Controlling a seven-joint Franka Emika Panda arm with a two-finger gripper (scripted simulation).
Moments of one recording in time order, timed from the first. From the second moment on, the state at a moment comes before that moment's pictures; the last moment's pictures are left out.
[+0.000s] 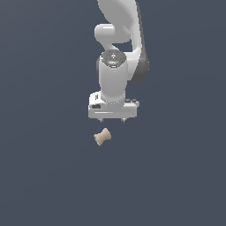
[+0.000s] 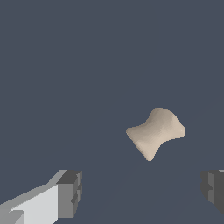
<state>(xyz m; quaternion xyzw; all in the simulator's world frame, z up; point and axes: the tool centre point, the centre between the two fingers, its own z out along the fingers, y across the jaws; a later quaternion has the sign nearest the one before) 0.003 -0.002 0.174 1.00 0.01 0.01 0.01</state>
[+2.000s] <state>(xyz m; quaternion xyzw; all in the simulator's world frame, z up) 0.014 -0.021 0.145 0.98 -0.20 0.01 0.00</state>
